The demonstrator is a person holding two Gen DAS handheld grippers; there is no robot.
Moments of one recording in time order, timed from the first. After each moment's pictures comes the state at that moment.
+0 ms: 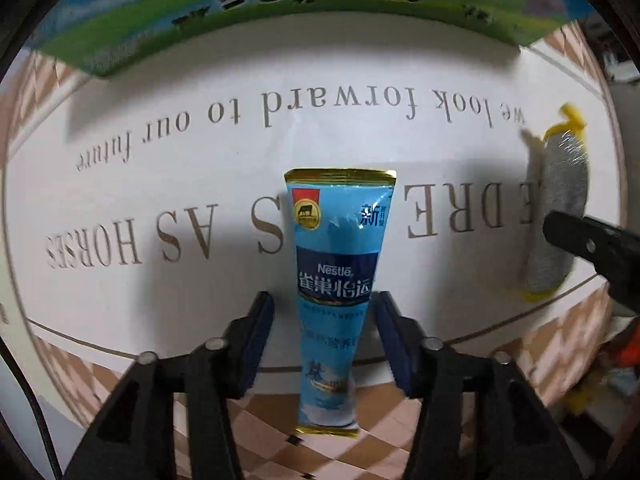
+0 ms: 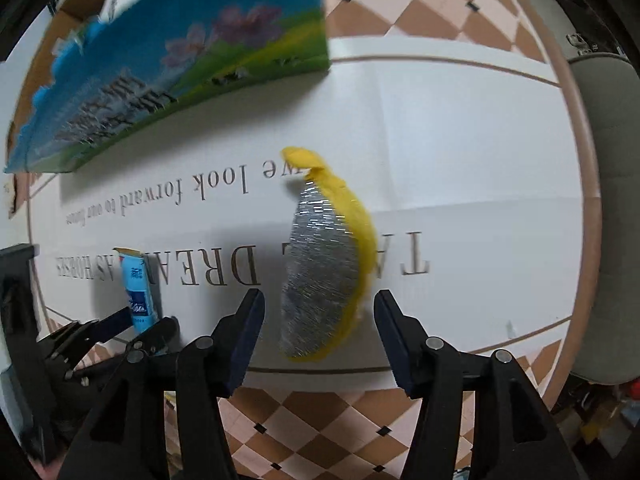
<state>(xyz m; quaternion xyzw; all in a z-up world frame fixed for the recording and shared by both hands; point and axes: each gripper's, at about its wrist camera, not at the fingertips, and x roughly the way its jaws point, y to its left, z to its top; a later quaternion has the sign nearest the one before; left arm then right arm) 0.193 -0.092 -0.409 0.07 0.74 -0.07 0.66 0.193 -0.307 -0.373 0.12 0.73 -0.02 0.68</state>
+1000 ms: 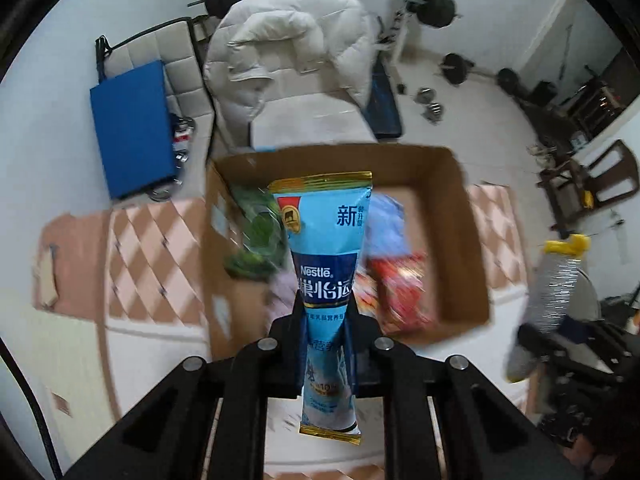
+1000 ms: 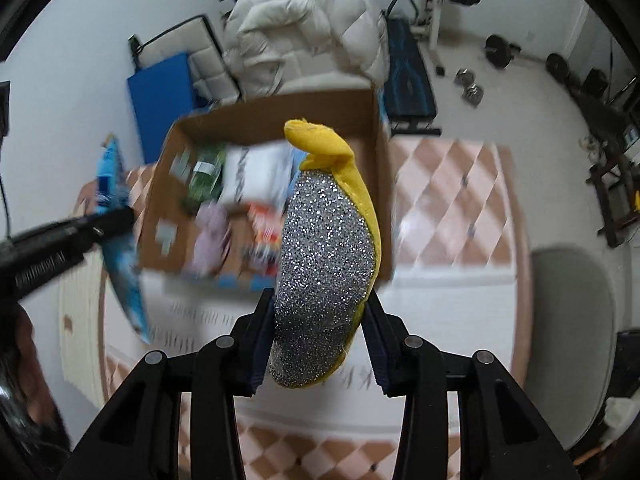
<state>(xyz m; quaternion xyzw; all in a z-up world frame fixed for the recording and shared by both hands) 0.385 -0.048 -0.151 0.04 0.59 -0.08 0.80 0.302 -0.274 -0.152 0.08 0.59 0.03 0.80</state>
